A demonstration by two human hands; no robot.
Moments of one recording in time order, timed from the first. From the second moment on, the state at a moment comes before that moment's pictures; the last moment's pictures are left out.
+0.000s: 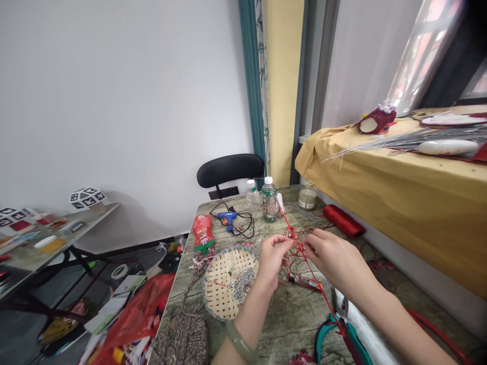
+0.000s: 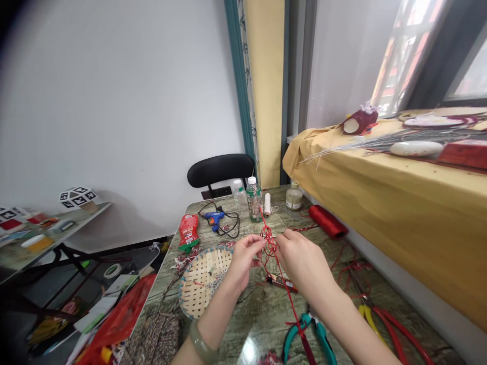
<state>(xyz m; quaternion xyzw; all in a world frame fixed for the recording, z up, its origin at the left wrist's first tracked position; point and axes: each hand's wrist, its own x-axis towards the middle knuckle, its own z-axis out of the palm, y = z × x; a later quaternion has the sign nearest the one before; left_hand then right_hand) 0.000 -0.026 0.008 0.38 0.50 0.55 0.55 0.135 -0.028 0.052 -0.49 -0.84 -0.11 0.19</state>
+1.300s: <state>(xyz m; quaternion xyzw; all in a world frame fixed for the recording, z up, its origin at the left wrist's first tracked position) -0.058 -0.050 -0.035 0.36 0.62 0.53 0.45 0.158 0.005 0.005 -0.39 -0.74 0.44 0.33</state>
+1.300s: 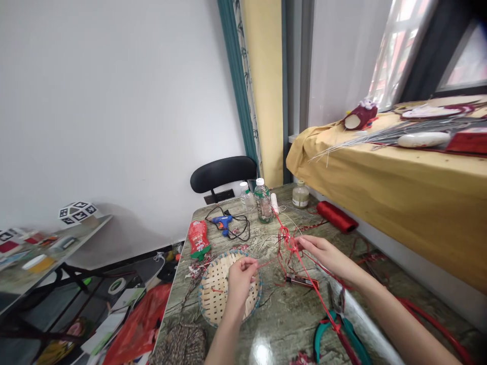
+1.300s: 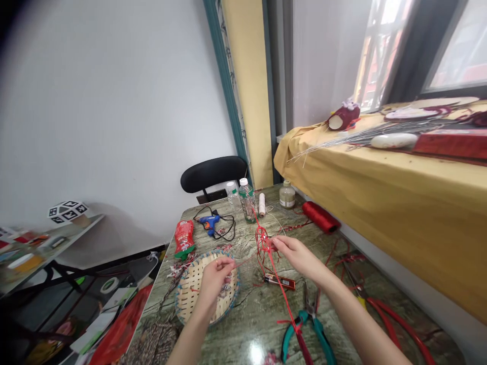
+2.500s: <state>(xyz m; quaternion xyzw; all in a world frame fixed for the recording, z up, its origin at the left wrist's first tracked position) 0.004 -0.020 0.017 0.49 0.52 0.46 0.53 0.149 0.006 0.020 -0.46 -0.69 0.48 0.28</state>
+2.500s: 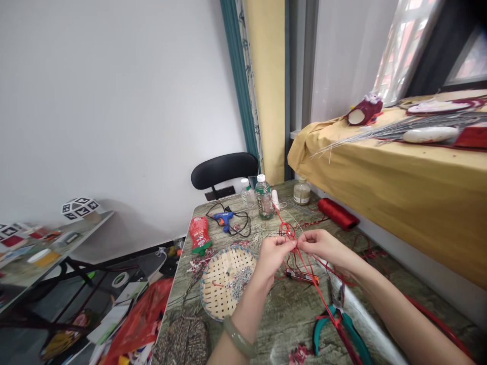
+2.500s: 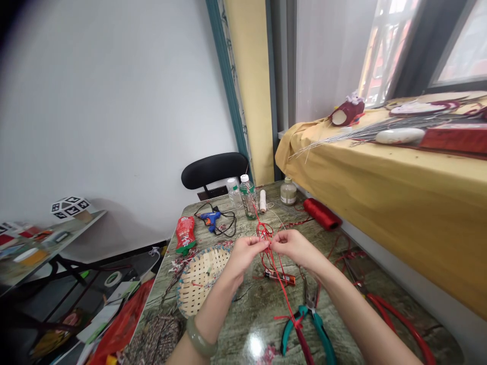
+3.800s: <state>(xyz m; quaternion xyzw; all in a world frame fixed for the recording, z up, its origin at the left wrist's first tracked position) 0.006 -0.017 0.017 0.48 0.51 0.43 0.57 0.154 0.005 0.026 -0.47 -0.68 0.48 0.30</state>
